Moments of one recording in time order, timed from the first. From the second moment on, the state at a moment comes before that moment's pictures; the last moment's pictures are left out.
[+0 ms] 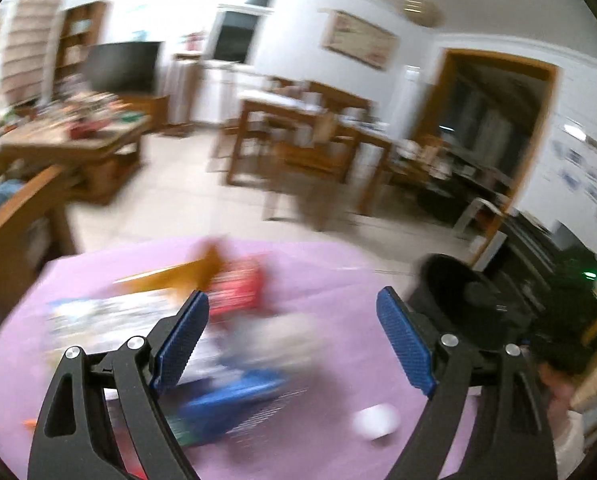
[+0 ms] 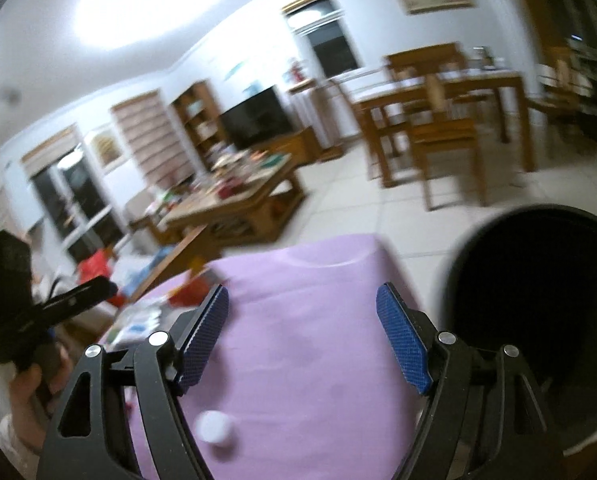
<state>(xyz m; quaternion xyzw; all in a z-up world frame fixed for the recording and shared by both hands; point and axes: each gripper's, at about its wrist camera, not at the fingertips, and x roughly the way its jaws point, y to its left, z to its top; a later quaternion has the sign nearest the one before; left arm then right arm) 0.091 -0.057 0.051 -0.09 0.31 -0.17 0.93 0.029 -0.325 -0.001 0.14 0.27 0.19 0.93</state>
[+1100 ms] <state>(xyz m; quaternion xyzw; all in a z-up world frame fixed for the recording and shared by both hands) 0.100 0.060 -0.032 -0.10 0.40 -0.09 0.90 0.127 -0.043 -0.012 -0.01 0.39 0.33 0.86</state>
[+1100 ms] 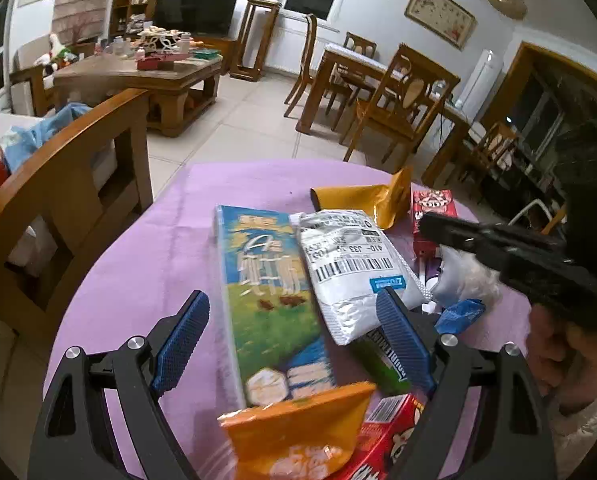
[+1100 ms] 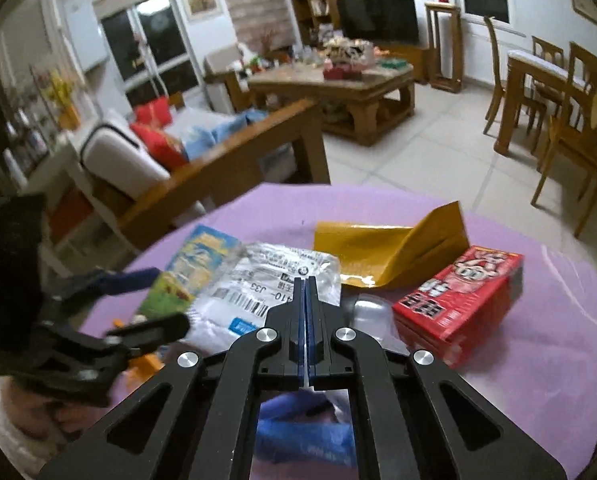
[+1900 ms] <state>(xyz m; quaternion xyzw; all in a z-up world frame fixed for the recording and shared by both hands) 0.102 0.098 -0.056 -0.18 0.42 -0.08 0.89 0.132 0.026 -0.036 -0.06 0.44 0.33 0.83</state>
